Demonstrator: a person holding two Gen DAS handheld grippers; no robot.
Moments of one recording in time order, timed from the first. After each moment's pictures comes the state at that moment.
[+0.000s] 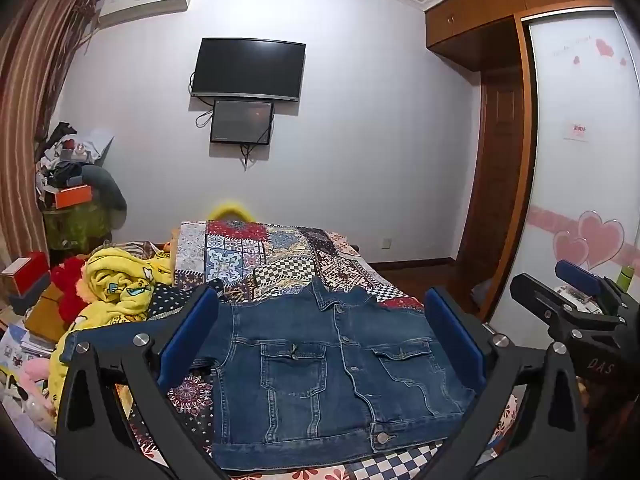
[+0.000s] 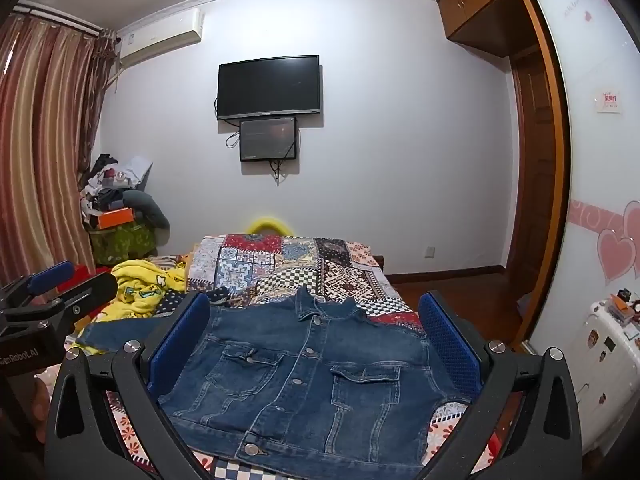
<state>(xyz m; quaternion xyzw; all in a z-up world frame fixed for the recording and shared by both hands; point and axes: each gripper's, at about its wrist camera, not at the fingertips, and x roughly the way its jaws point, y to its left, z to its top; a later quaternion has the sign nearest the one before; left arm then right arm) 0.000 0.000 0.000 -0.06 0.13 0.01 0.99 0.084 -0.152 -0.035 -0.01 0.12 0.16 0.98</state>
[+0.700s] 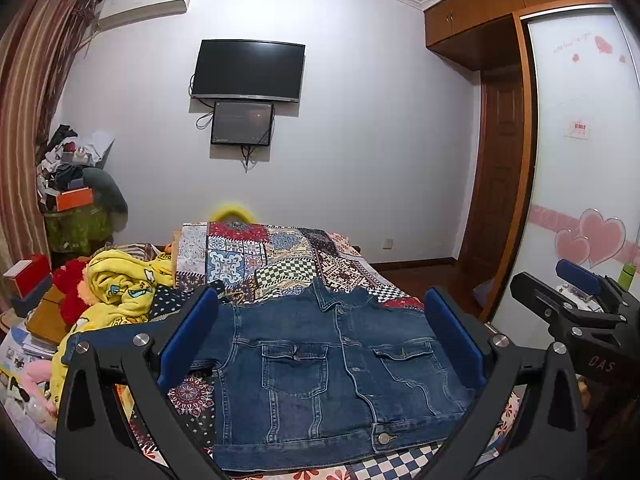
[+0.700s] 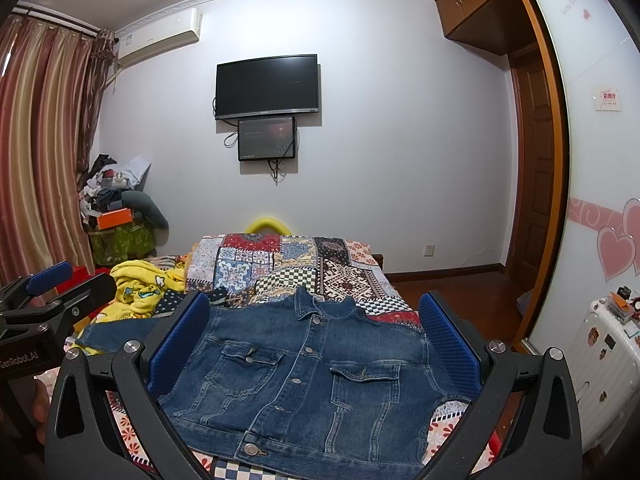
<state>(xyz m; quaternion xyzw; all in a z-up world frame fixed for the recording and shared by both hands) -0.002 0.000 -0.002 -0.05 0.13 0.01 0.99 0.084 -0.154 -0.032 -0.01 0.12 0.15 0.98</state>
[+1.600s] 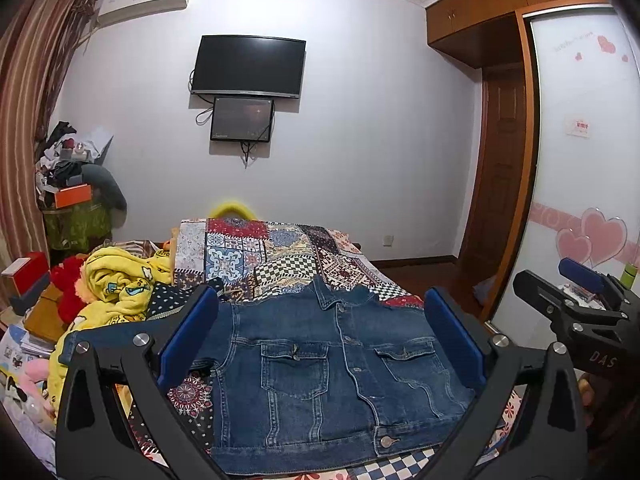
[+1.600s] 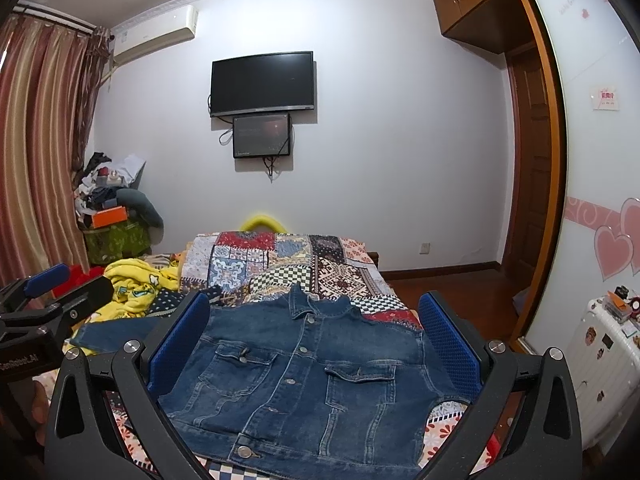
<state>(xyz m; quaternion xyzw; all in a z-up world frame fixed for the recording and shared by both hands) 0.009 0.003 -0.004 -0.03 0.13 0.01 0.99 0.095 -0.155 -0.032 -0.01 0.13 0.15 0.98</state>
